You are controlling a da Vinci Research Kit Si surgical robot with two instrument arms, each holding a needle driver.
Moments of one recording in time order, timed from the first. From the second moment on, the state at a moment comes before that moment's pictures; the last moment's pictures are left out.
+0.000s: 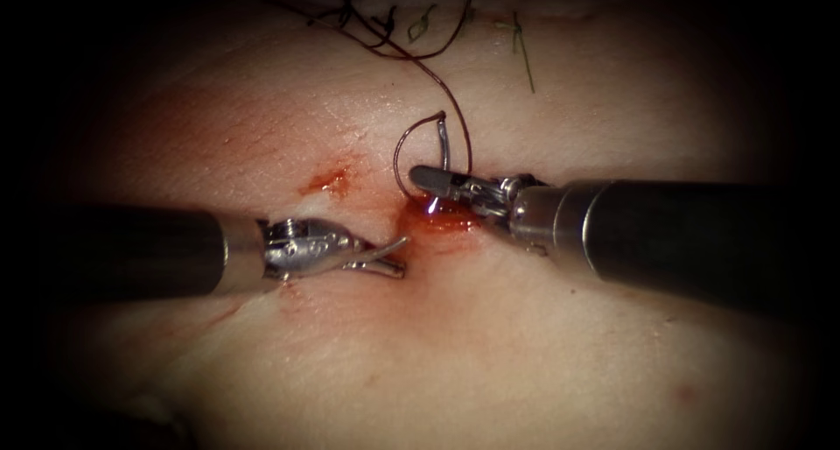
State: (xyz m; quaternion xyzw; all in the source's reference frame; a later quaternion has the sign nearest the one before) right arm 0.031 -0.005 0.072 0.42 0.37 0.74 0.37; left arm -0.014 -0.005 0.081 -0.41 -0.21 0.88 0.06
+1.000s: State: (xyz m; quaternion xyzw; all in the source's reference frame) right arm 0.022 -0.003 0.067 0.12 0.43 0.43 0.79; left arm -0.011 -0.006 0.079 -0.59 -0.03 0.80 -0.04
